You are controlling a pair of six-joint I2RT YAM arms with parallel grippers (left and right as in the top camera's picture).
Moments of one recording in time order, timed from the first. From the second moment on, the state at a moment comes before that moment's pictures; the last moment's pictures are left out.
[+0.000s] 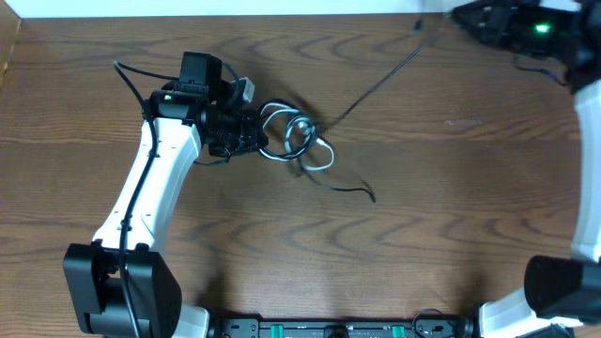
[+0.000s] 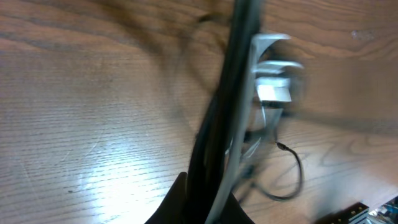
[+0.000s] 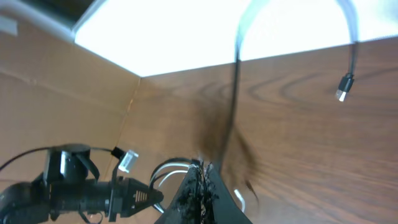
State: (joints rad) left arm -0.12 1.65 1.37 -0.98 0.46 -0.23; right arm -0.11 1.74 1.98 -0.91 -0.83 0.32
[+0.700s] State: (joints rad) left arm -0.14 1.65 1.37 -0.96 0.43 -0.27; right arm -0.24 1.71 1.98 -1.05 -0.81 0.26
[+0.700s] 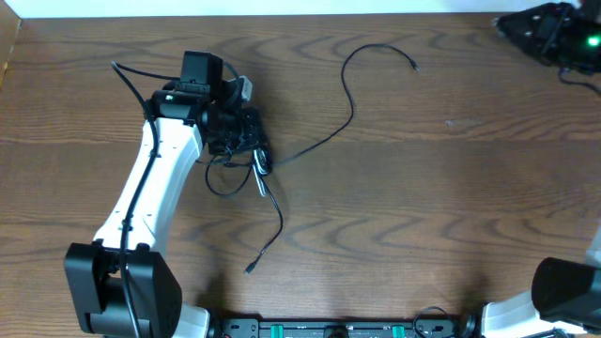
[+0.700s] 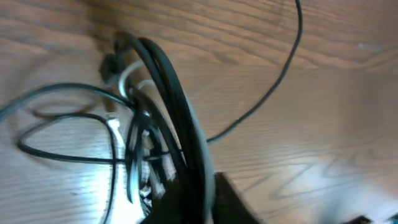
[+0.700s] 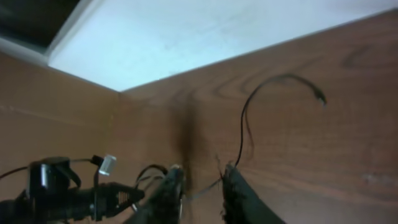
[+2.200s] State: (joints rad) left arm -0.20 1.74 1.25 -0.93 0.26 -0.49; right arm 0.51 2.20 1.97 -1.16 -0.43 0.26
